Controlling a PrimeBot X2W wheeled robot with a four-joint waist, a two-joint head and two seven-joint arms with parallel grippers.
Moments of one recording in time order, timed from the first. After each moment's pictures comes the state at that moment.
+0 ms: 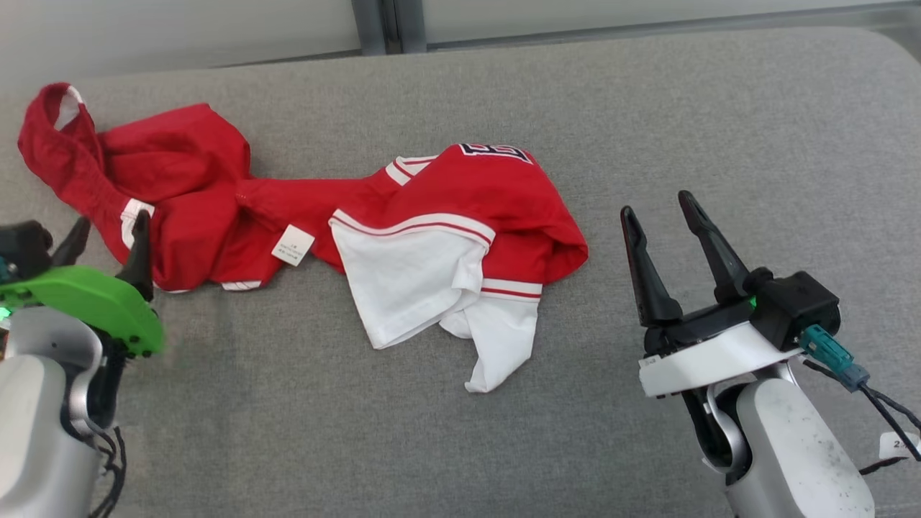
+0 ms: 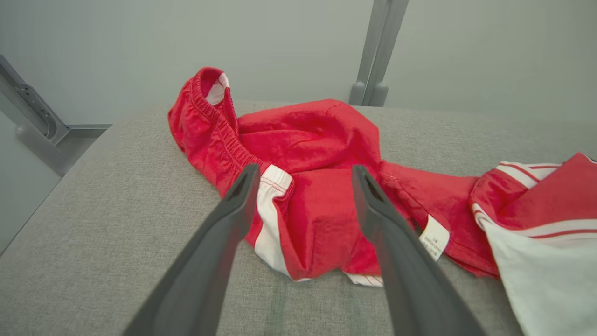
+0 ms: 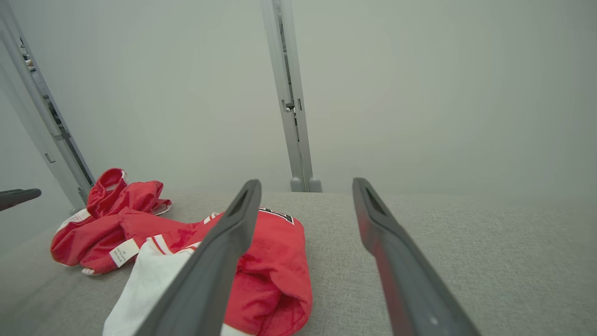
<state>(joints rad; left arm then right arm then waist) -0.43 0.43 -0.20 0.36 -0.59 0.03 0.10 -0.25 -0.08 0.19 0.09 0.22 0.13 -0.26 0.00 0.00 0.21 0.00</state>
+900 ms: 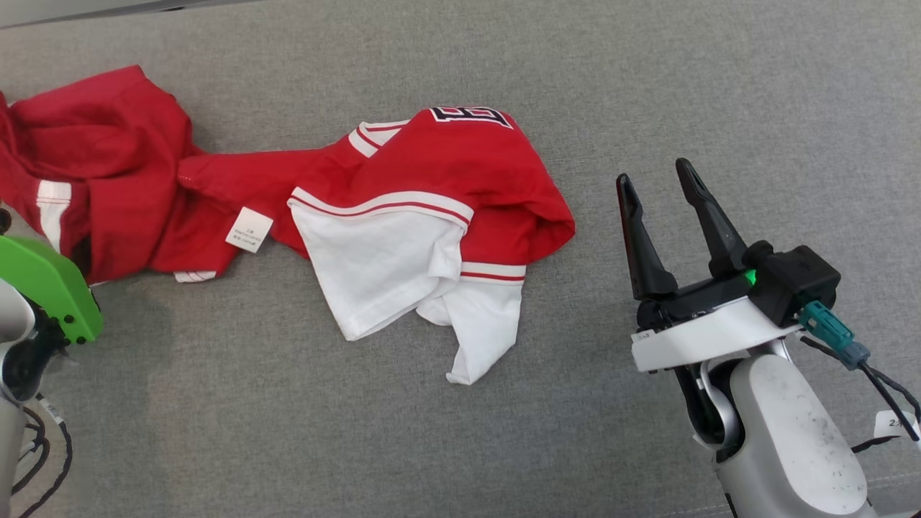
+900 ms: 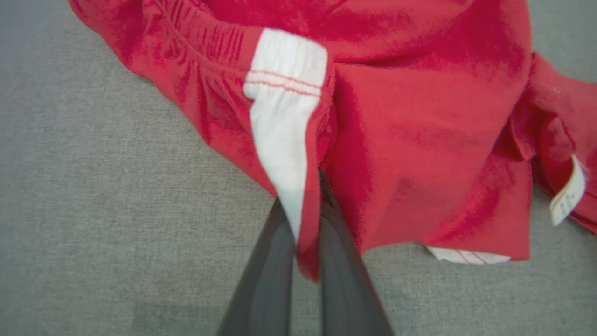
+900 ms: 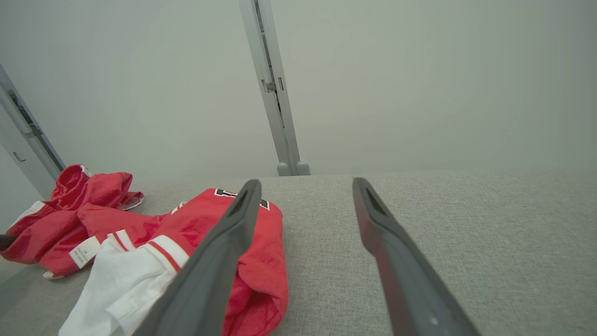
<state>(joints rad) -0.66 0.56 -0.36 0.70 -0.81 -0.13 0.32 -0.32 -0.06 0.18 0.10 0.22 0.13 -0.26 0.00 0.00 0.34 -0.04</state>
